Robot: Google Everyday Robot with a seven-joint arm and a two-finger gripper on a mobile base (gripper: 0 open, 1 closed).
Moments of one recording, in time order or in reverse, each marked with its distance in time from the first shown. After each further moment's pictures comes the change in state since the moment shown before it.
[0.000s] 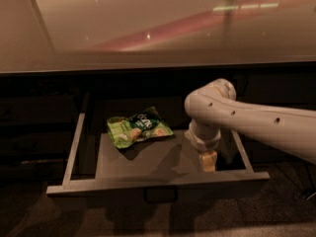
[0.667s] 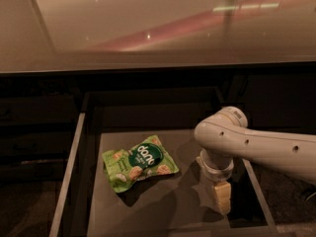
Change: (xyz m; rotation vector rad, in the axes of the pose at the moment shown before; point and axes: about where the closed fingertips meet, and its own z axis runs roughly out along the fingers) arm 0.004 0.096 0.034 -0.119 0.022 0.067
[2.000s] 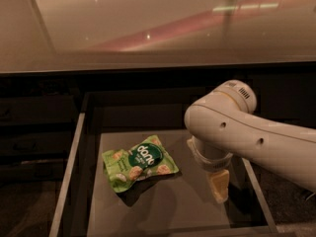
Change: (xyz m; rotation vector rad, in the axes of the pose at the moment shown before) arm -0.036 0.009 -0.121 0.191 0.051 -0.077
